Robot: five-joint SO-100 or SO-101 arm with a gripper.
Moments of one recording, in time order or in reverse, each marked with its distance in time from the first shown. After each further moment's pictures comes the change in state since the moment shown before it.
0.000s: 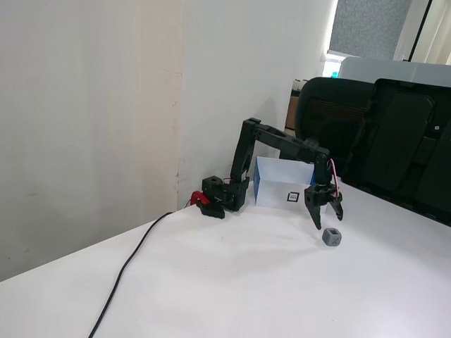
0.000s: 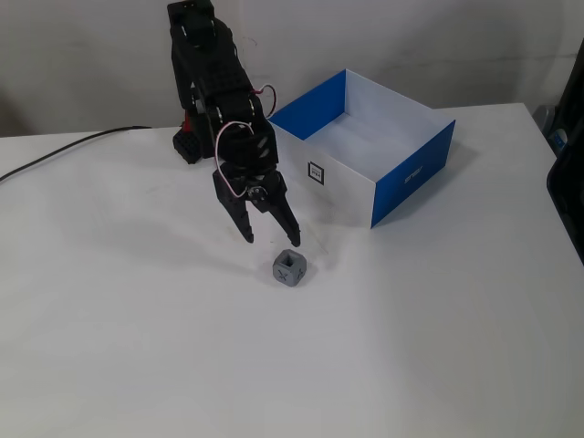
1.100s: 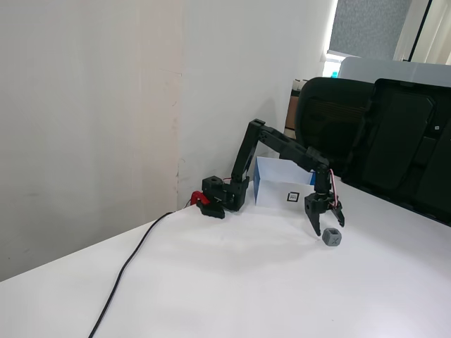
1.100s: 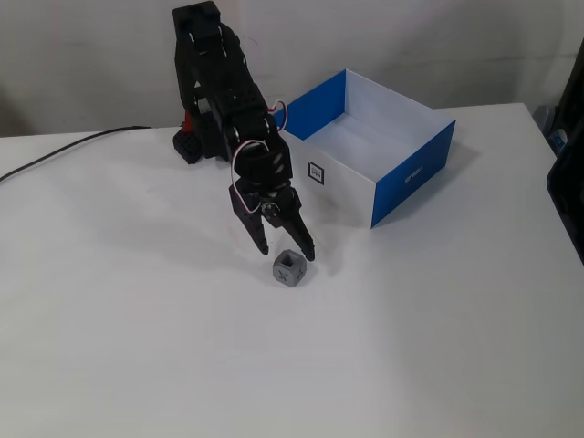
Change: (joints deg) arm 3.5 -4.5 4.8 -9.1 9.0
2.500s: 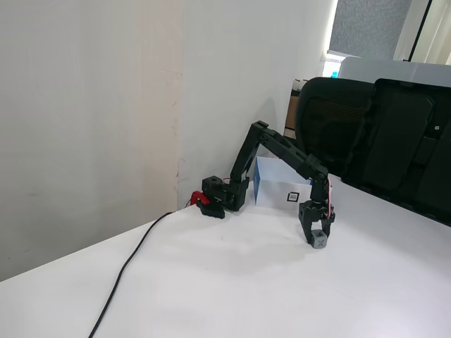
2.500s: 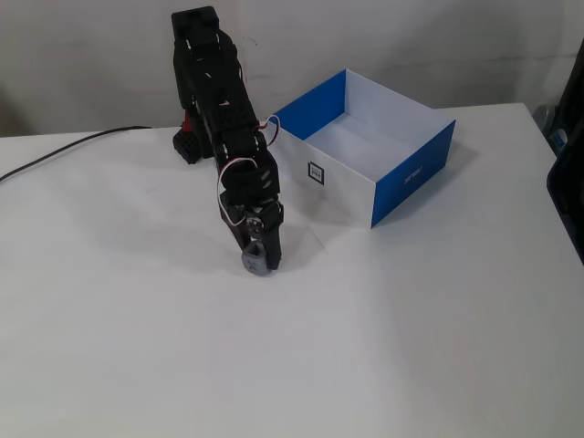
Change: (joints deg) arm -4.0 -4.0 -0.2 3.3 3.4
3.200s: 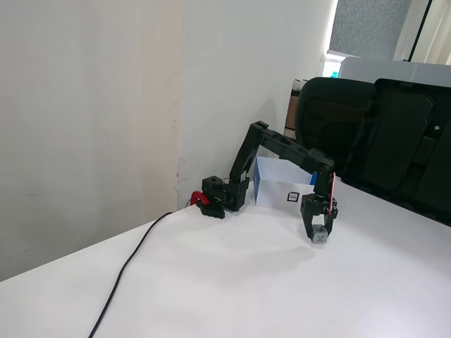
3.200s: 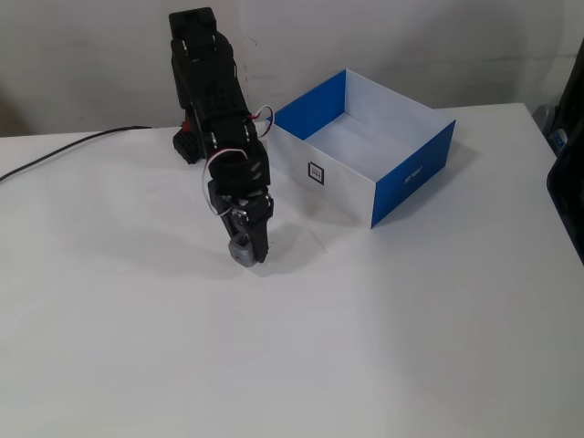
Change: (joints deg) arm -3.1 0.0 -10.7 12.5 5.0
